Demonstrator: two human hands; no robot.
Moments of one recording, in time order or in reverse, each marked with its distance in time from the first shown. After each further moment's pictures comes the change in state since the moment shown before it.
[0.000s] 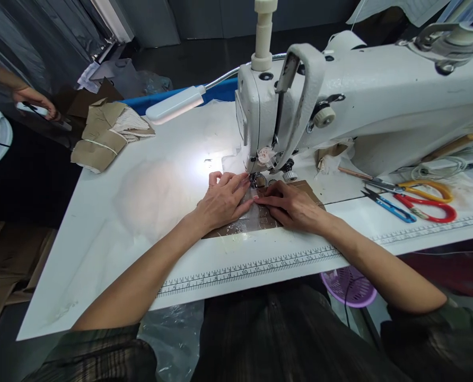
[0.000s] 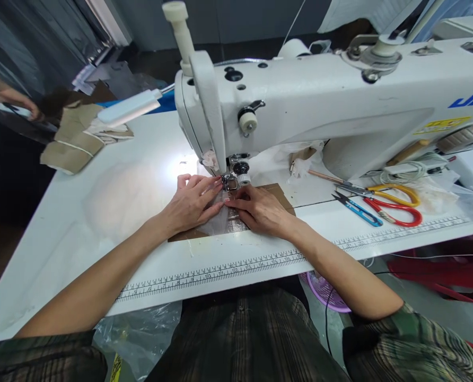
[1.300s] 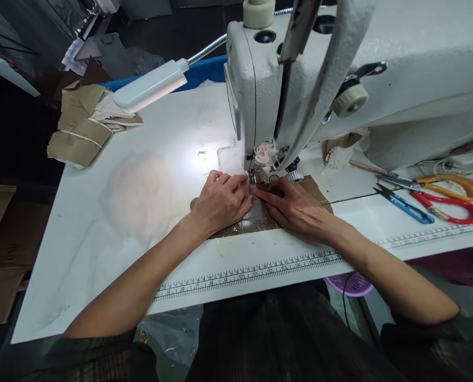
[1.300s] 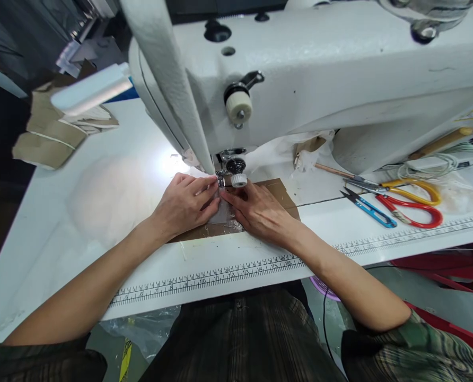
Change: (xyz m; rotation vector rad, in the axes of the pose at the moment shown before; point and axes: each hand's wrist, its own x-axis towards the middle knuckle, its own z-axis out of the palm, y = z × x) left_hand 0.007 0.010 0.002 0.066 -0.075 -0.042; right_hand 0.000 -0.006 0.002 -0.093 -0.057 0.082
